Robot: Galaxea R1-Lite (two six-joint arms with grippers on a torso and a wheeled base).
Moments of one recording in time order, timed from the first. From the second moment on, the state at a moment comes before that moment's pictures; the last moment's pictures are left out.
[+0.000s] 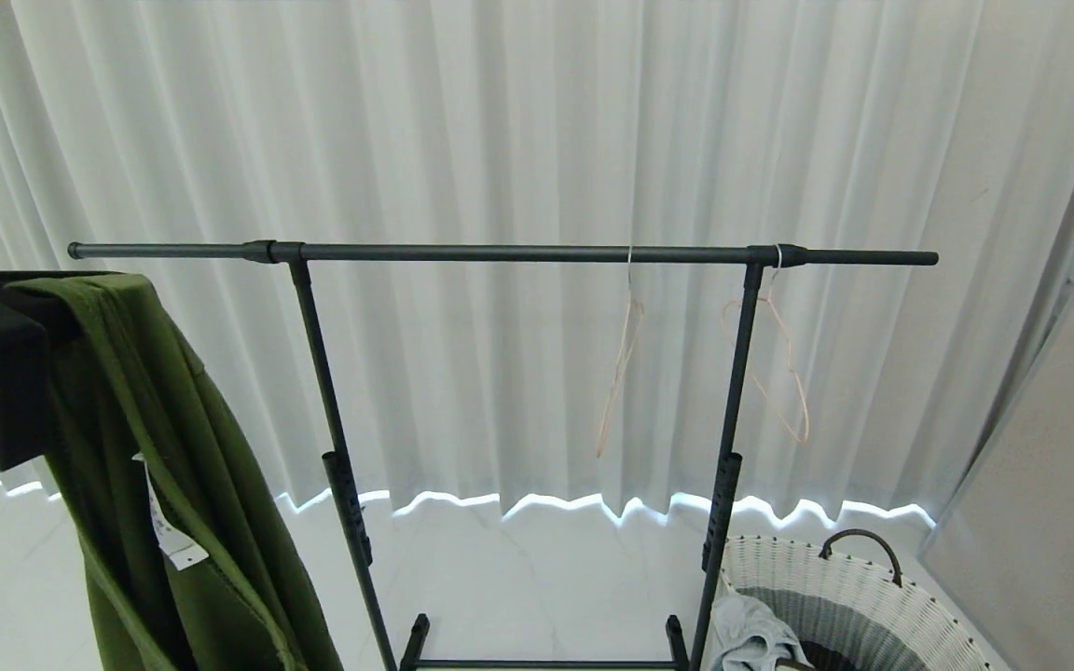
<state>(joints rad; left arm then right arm) -0.69 1.08 -1.12 0.33 0.51 0.25 0.19 1.05 -1.07 0.52 -0.16 -0.19</state>
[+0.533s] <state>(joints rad) -0.69 1.08 -1.11 0.33 0.46 0.25 0.19 1.05 -1.07 0.52 -0.15 -0.19</state>
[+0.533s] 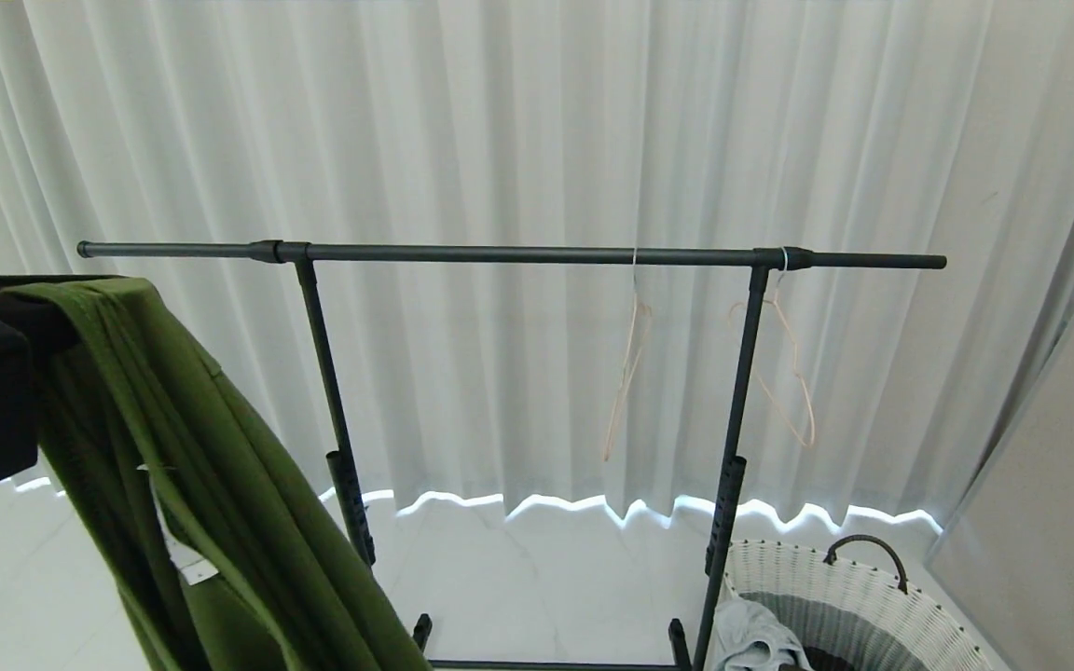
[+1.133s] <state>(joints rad) -0.66 1.09 -1.12 0.33 0.46 0.25 0.19 1.08 -1.03 0.48 -0.16 -0.18</state>
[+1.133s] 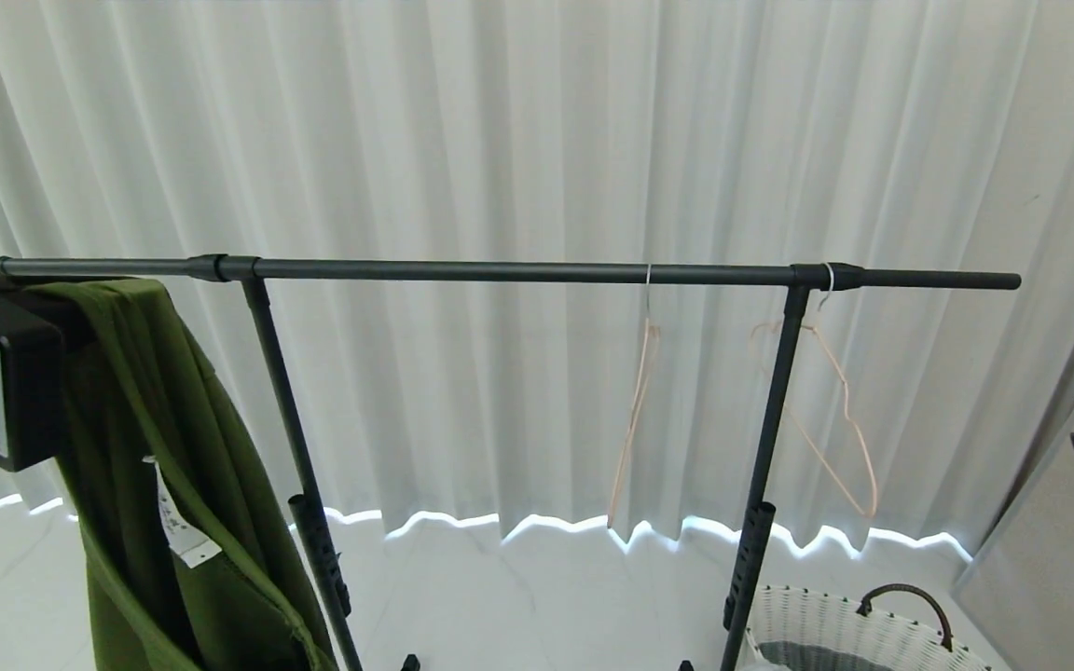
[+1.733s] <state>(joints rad) -0.62 1.13 -1.09 0.33 0.42 0.25 0.21 1.13 -0.90 0.36 -0.13 -0.10</state>
